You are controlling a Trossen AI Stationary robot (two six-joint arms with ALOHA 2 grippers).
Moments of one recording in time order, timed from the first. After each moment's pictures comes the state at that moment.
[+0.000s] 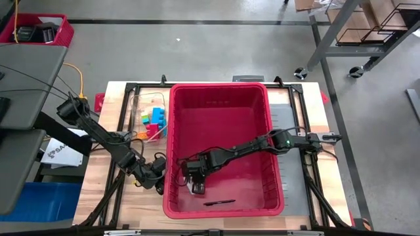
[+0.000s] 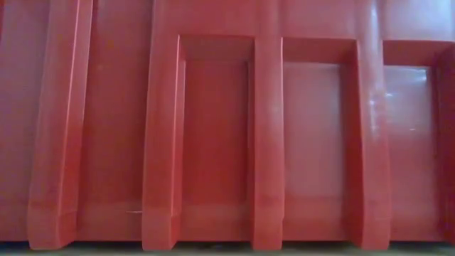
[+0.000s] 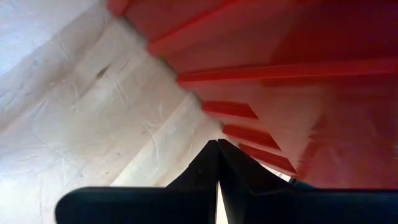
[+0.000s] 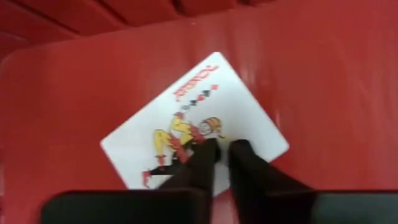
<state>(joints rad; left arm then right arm) -0.68 1.28 0.62 -0.27 -0.19 -1.49 0.24 2.52 1.99 -0.71 -0.06 0.32</state>
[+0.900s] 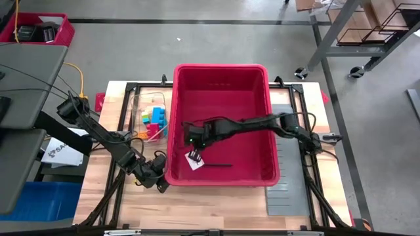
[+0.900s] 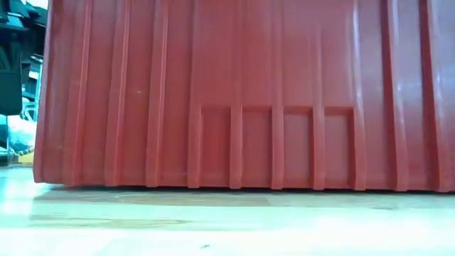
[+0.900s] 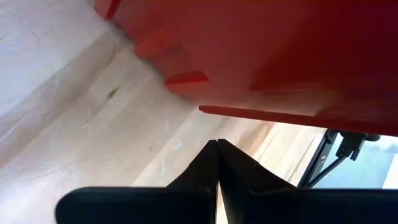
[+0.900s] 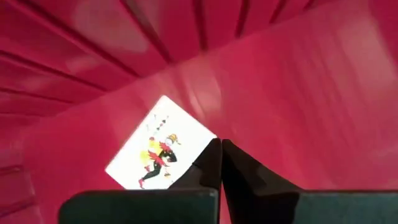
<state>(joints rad) -0.69 1.27 0.62 -0.30 -0.23 -1.48 0.03 2.28 1.98 -0.82 0.10 0.37</state>
